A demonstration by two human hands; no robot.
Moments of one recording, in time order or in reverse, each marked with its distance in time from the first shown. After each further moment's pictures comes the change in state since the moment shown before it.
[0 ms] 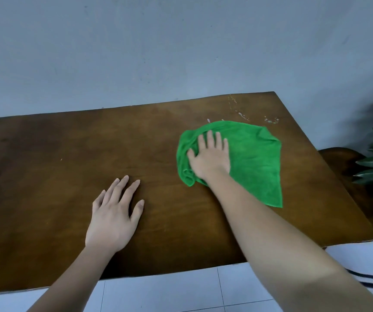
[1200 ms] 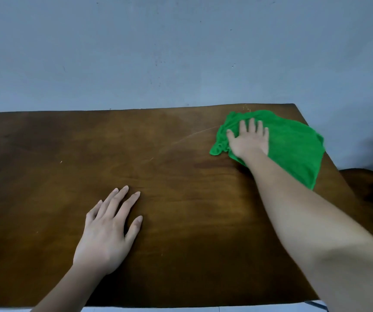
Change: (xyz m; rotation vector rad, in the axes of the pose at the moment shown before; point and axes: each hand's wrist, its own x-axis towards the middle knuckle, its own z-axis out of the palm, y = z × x) left_hand 0.004 0.001 -0.001 -0.024 -0.021 -0.025; right_hand 0.126 0.085 -0.020 0.004 0.030 0.136
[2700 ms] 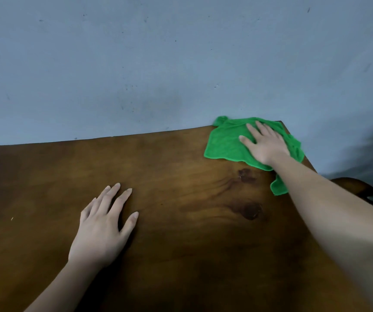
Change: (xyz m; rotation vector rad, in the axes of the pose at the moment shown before) left_hand 0.161 0.009 -0.009 -0.049 -0.035 0.052; right_hand 0.106 0.090 -0.028 0.041 0.002 -0.083
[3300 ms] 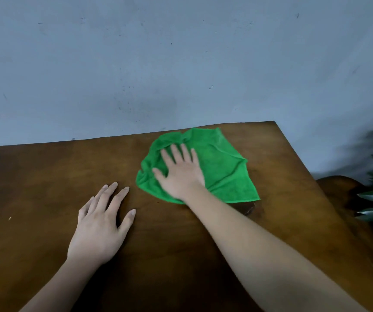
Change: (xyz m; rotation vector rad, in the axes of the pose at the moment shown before) left_hand -0.004 0.001 0.000 0.025 0.043 0.021; right_hand -0.100 -0.220 0.042 -0.057 -0.082 -0.293
